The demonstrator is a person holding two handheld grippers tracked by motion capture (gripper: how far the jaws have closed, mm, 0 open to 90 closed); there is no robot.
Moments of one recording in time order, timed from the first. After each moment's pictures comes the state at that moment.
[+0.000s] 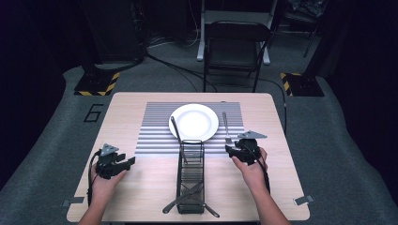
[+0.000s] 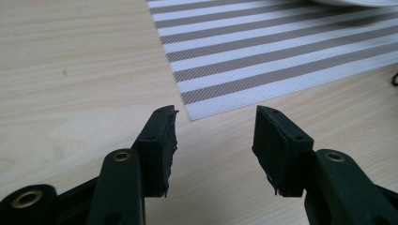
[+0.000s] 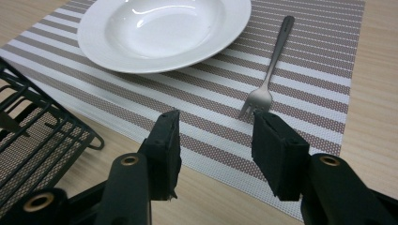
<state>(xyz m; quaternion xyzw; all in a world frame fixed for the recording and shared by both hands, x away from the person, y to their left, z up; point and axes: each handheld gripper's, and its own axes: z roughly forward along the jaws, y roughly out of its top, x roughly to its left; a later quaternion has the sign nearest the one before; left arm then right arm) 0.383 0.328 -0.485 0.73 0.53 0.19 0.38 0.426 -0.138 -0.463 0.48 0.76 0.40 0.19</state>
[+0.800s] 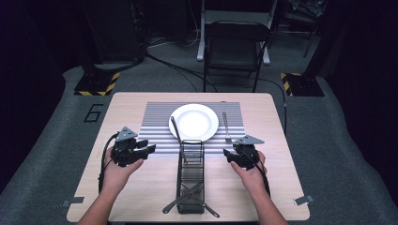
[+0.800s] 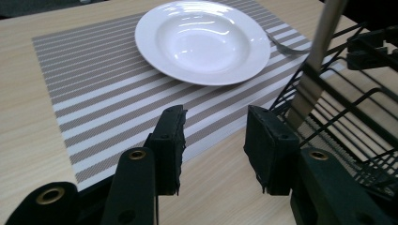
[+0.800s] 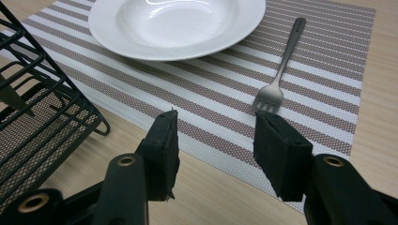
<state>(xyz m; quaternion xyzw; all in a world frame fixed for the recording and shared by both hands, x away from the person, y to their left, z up) 0.385 0.257 -0.400 0.78 0.43 0.17 0.43 0.415 -0.134 -0.472 0.46 0.77 0.40 0.20</state>
